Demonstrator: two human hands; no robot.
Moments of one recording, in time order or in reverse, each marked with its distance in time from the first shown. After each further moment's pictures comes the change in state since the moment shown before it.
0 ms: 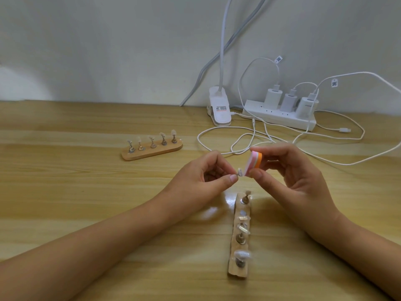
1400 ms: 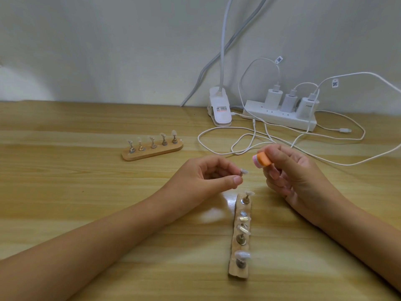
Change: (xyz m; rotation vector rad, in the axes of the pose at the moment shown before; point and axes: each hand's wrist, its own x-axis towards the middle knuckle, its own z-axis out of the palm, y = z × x) left_hand 0.002 -0.003 -0.004 -0.199 -0.074 -0.019; right_hand 0.017 0.000 -0.009 0.518 0.018 0.556
